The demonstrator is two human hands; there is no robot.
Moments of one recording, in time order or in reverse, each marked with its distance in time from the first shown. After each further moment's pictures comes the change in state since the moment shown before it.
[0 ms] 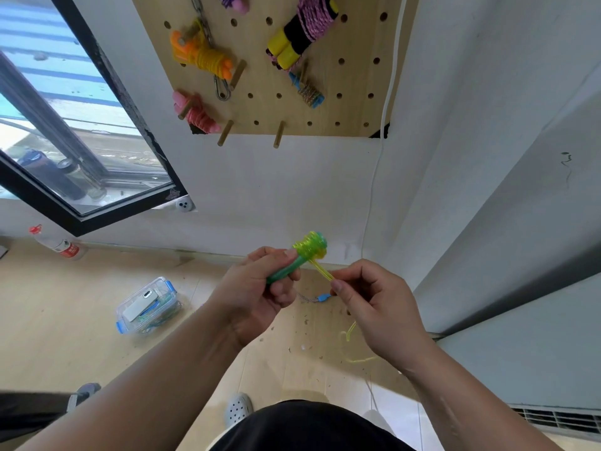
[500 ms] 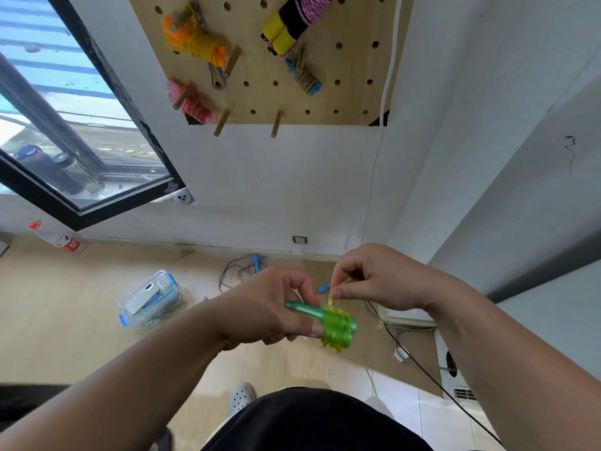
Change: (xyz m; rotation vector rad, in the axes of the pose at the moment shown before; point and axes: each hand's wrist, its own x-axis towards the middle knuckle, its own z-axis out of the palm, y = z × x) left_hand -0.017 0.001 -0.011 0.975 -0.420 -0.113; right_hand 0.056 0.005 -0.035 -0.409 -0.655 -0.015
